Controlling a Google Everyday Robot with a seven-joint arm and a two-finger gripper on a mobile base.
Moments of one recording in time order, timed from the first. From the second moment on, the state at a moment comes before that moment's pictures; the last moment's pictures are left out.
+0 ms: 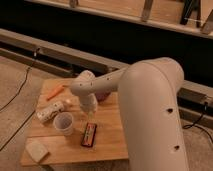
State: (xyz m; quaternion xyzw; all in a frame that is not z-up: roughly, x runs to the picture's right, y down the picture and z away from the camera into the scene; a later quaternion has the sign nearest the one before) arm -0.082 0.156 0.830 -0.26 0.25 0.58 0.73
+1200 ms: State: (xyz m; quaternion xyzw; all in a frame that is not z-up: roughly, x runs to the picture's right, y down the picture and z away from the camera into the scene) arm -0.084 0.185 0.846 -0.27 0.24 0.59 0.73
